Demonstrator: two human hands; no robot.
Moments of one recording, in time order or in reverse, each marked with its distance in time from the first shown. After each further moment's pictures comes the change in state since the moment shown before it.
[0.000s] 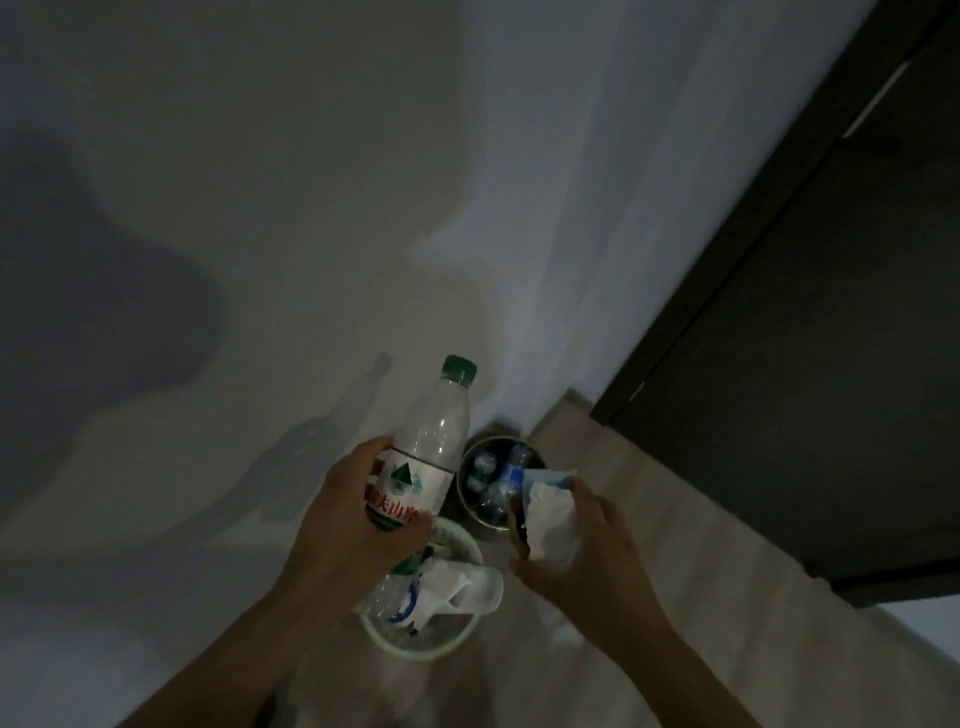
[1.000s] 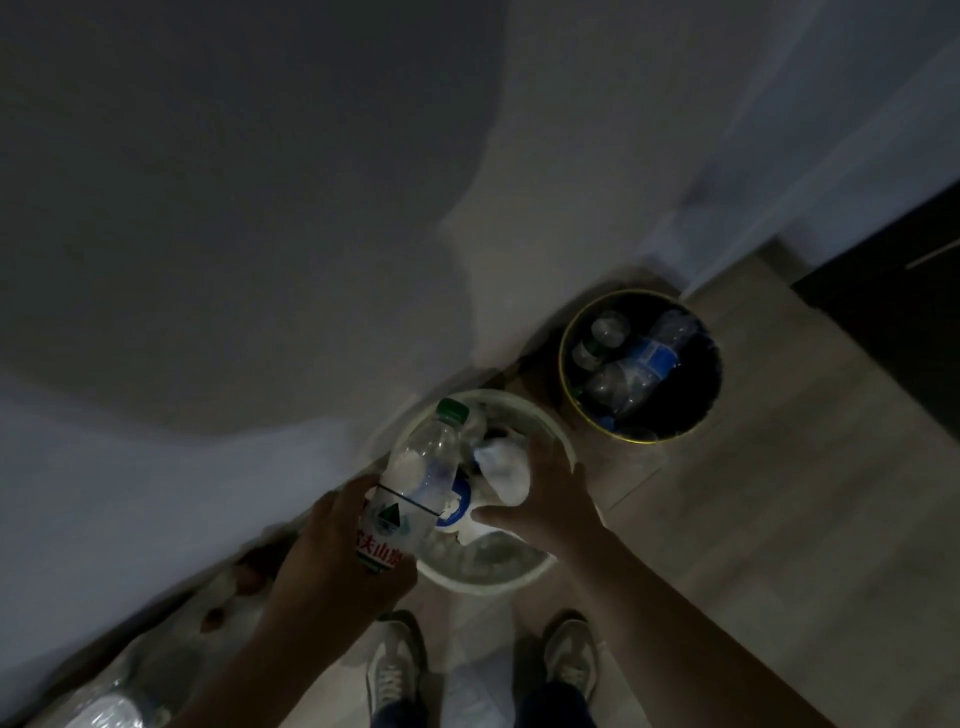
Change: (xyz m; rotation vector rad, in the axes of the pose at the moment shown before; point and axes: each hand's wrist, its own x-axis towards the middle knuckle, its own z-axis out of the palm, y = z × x) left_hand 0.045 -0.322 0.137 0.385 -0.019 -0.566; right_hand 0.201 0.189 0.350 -0.234 -0.695 0.034
